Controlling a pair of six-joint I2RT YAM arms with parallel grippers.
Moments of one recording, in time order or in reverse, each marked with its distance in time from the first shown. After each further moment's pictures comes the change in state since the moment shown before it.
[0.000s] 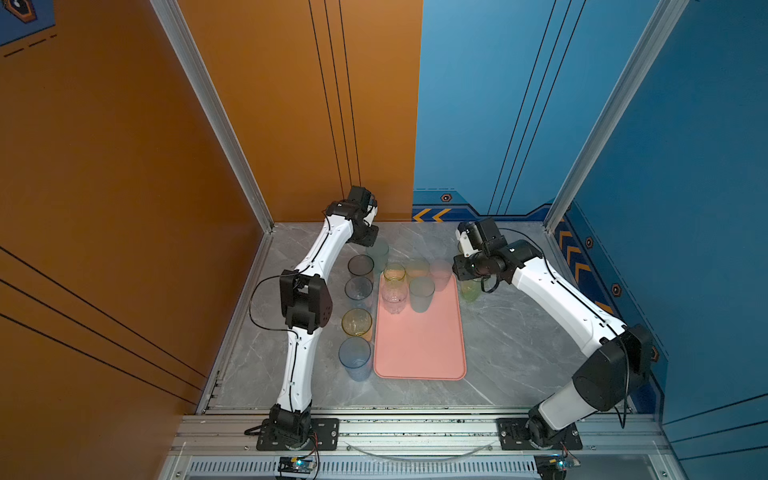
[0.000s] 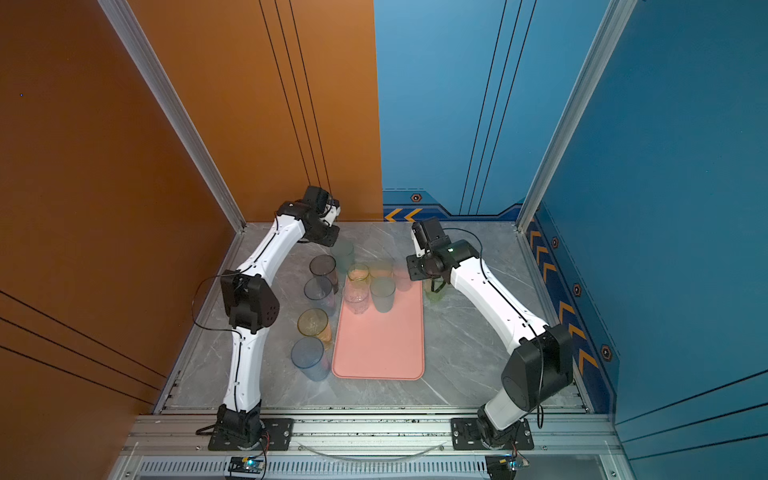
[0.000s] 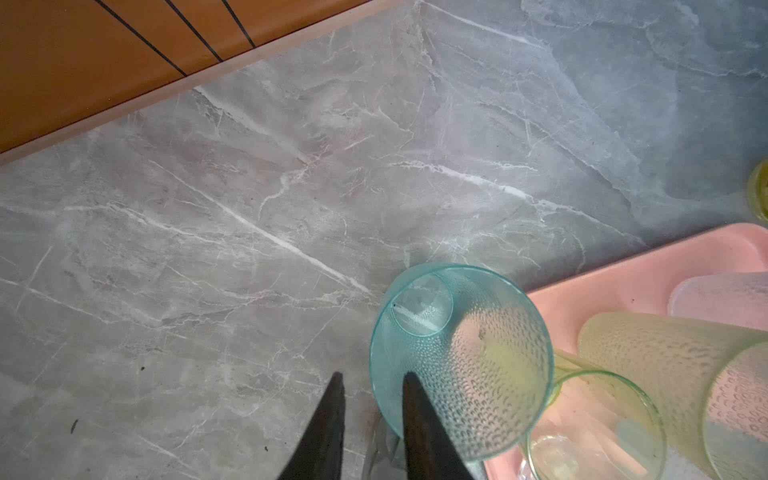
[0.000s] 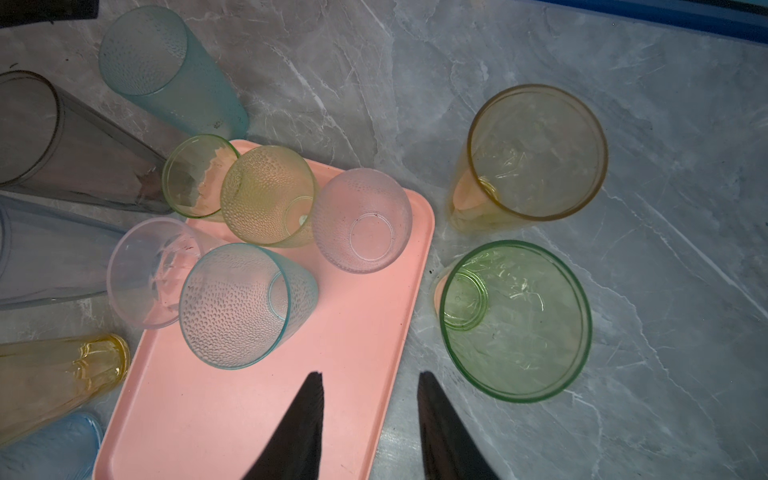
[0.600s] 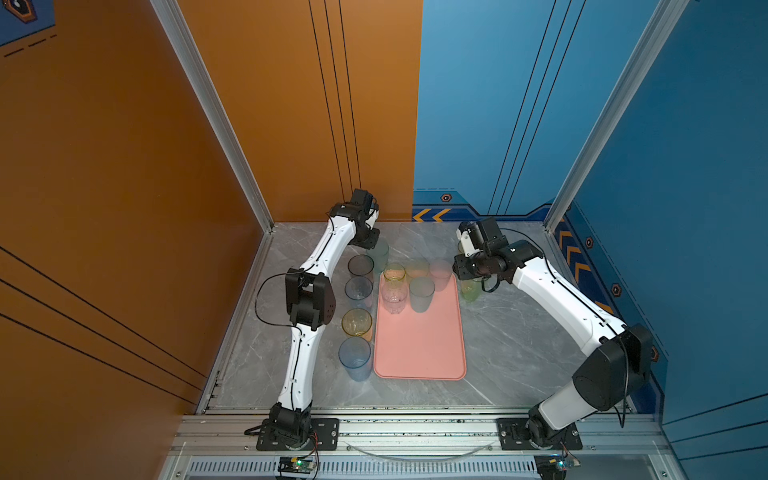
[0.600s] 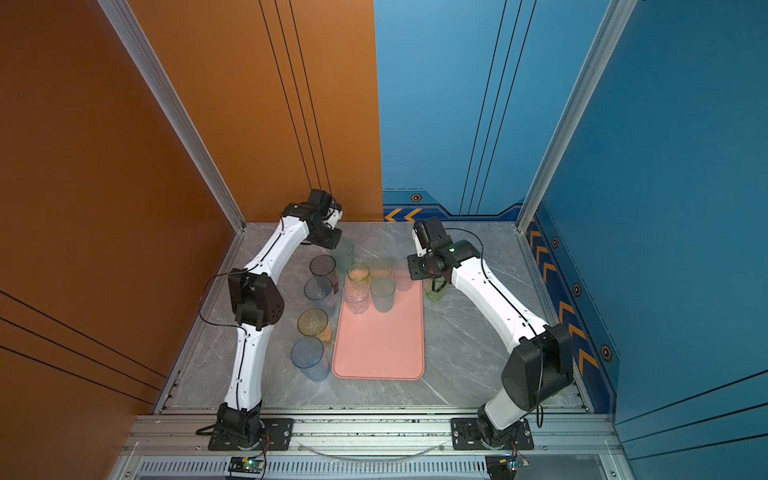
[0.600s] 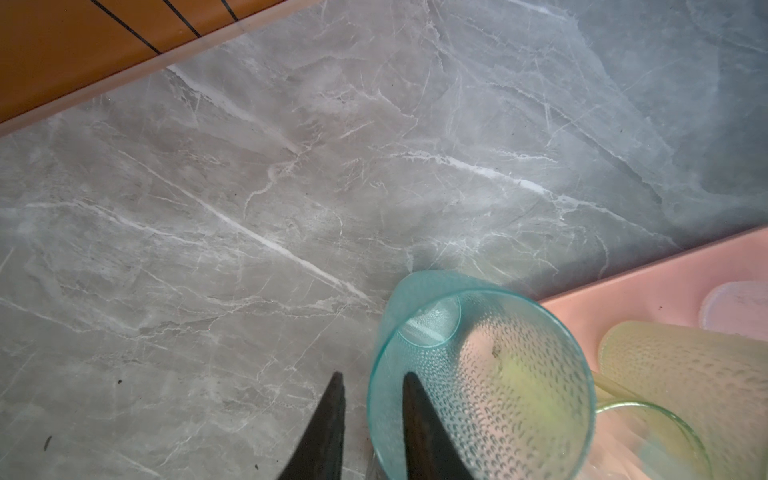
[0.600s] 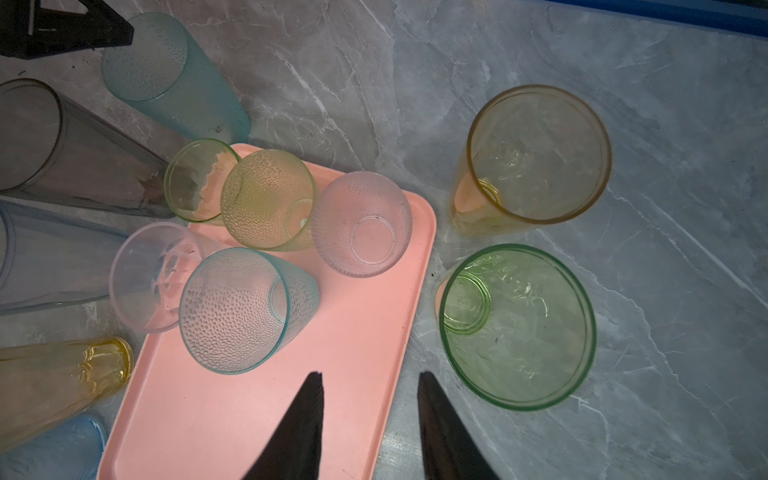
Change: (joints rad) left arm 0.000 0.073 0.050 -0.019 0.000 0.000; right arm -0.013 0.000 -0.010 0.018 -0.015 0.000
